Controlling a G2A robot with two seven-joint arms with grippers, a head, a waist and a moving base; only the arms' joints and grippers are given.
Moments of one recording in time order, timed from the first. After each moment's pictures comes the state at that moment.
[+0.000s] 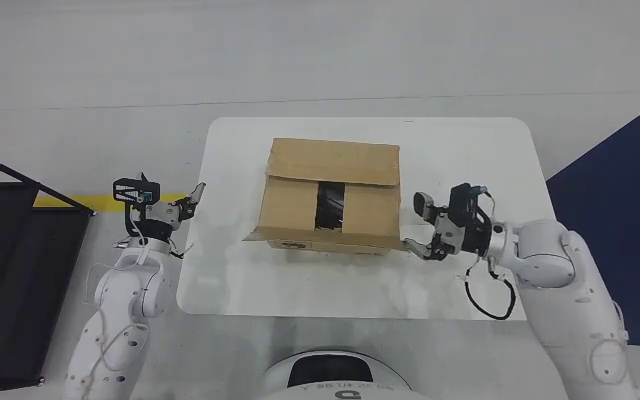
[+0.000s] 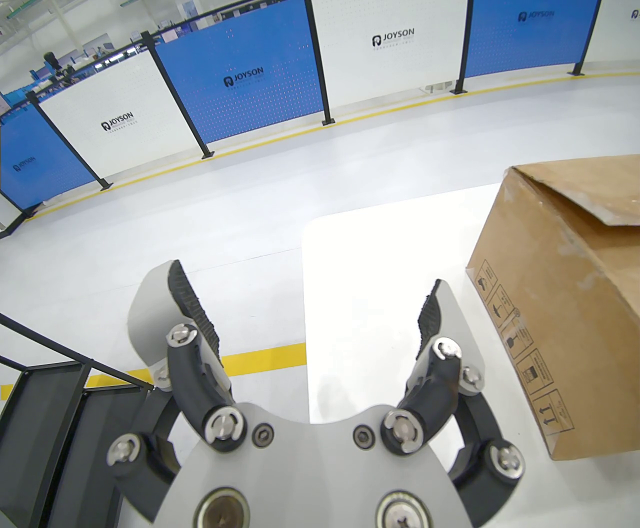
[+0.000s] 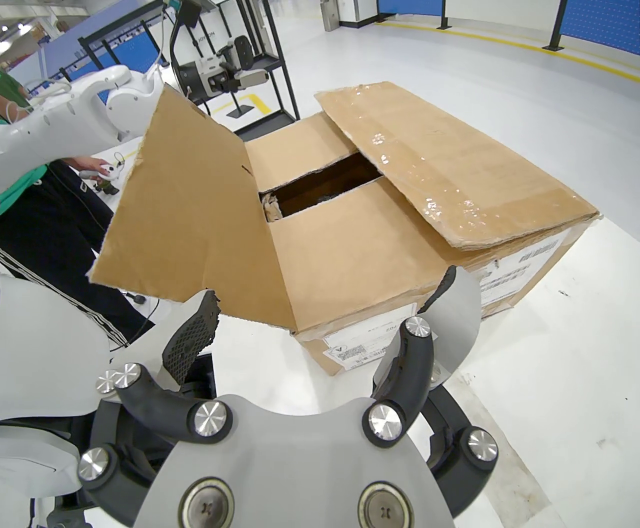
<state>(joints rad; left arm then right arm) 1.73 -1.15 -1.60 -1.80 1.33 0.00 0.00 -1.55 -0.99 1.57 -1.77 -0.52 -1.01 0.70</state>
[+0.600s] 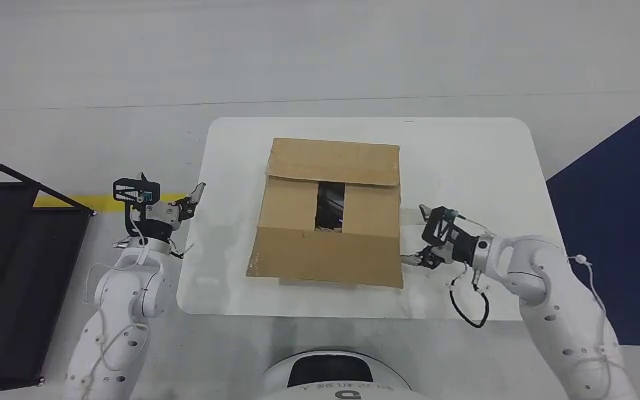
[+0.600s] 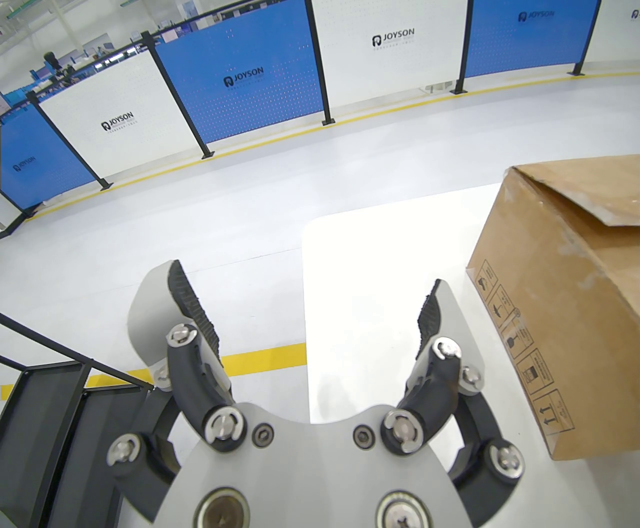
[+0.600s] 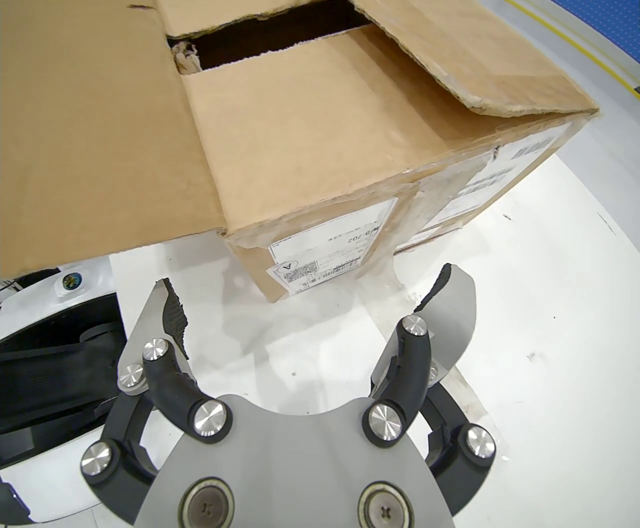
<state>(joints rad) 1.73 -1.15 -1.60 -1.80 1.33 0.00 0.00 -1.62 -0.95 1.50 -1.77 -1.12 -0.88 0.35</state>
